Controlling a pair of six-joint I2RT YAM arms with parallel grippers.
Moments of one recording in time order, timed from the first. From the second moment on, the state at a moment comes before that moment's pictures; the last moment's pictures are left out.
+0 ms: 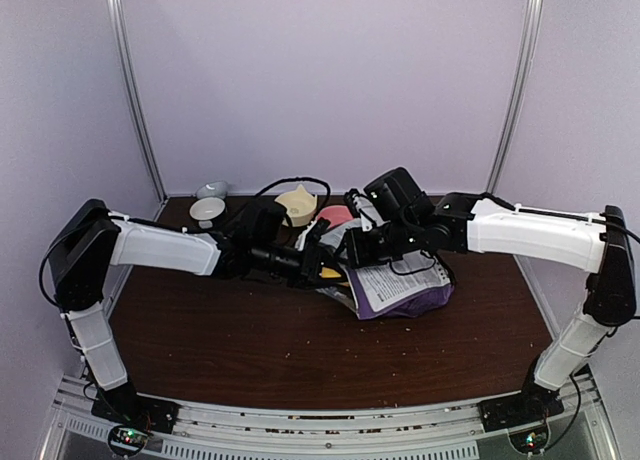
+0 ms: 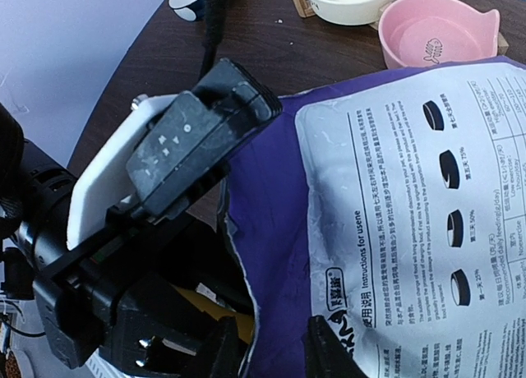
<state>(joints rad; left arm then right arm) -0.81 1.83 1.12 0.21 0.72 -0.77 0.90 1.63 1.34 -0.46 -0.02 0.54</state>
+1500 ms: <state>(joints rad) -0.79 1.57 0.84 0.60 0.67 -1.18 0.88 1.34 1.26 -0.53 0.25 0.69</state>
